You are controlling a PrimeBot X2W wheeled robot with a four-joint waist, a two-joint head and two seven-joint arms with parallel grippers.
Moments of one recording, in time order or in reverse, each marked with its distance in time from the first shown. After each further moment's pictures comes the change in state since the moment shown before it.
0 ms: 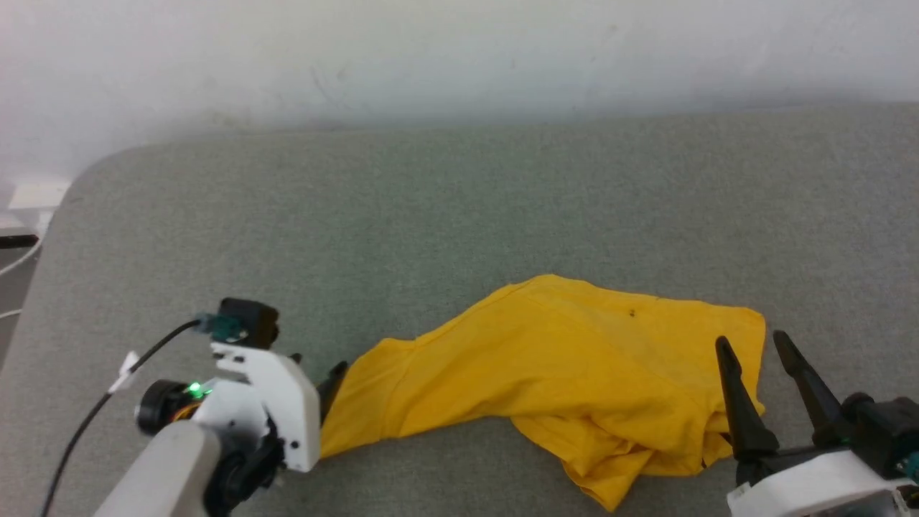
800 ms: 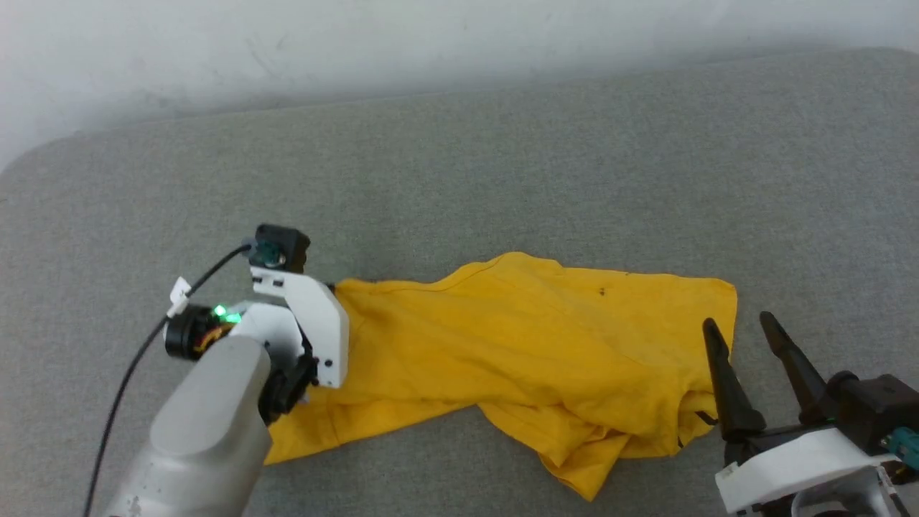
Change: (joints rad) left arm -0.335 -0.150 -0.097 0.453 0.128 -0.007 -0.154; right arm -0.065 0.000 0.016 0.050 0.001 0.000 -0.004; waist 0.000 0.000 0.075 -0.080
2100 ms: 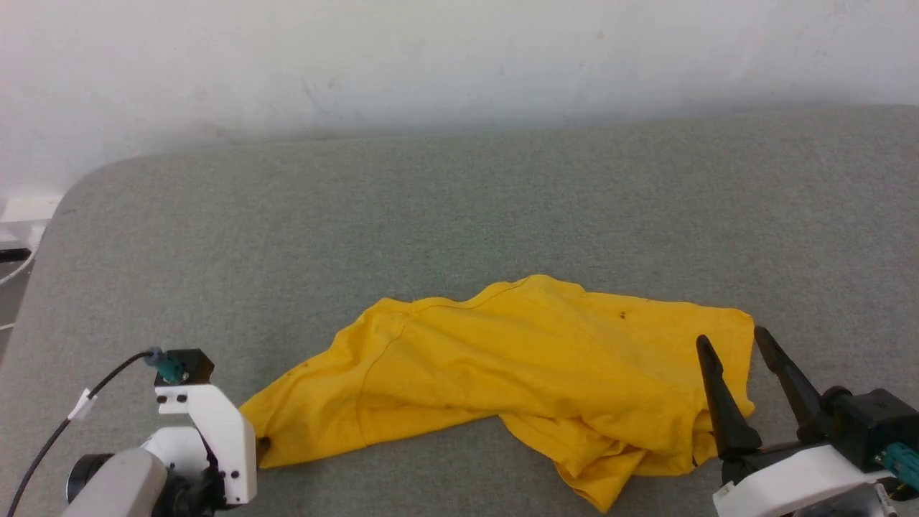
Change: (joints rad) left arm 0.347 0.211 0.082 -0.223 -0.223 0.079 0.298; right arm 0.049 0.000 0.018 -0.063 -0.024 0.000 0.041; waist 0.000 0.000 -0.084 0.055
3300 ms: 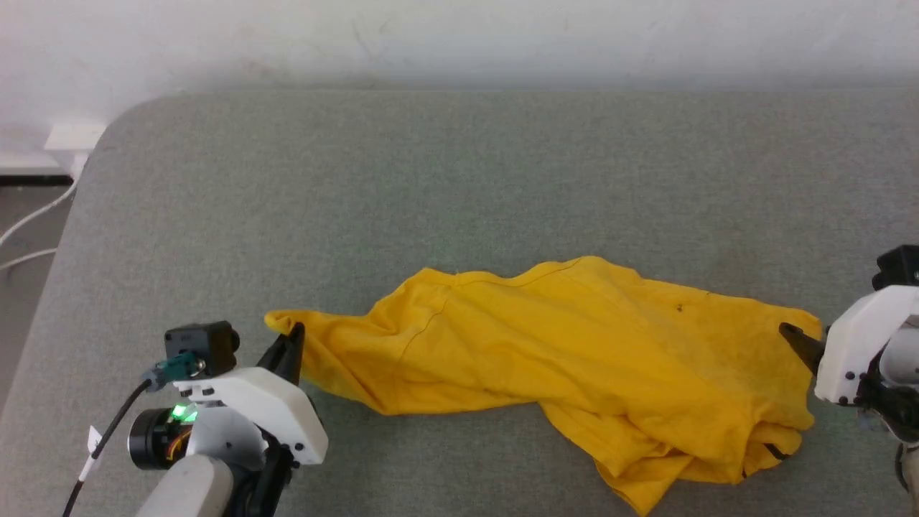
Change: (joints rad) left arm 0.092 -0.130 0.069 -0.327 0.076 0.139 -0.472; right arm -0.471 -0.275 -0.092 0.632 0.272 0.000 0.594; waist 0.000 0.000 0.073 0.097
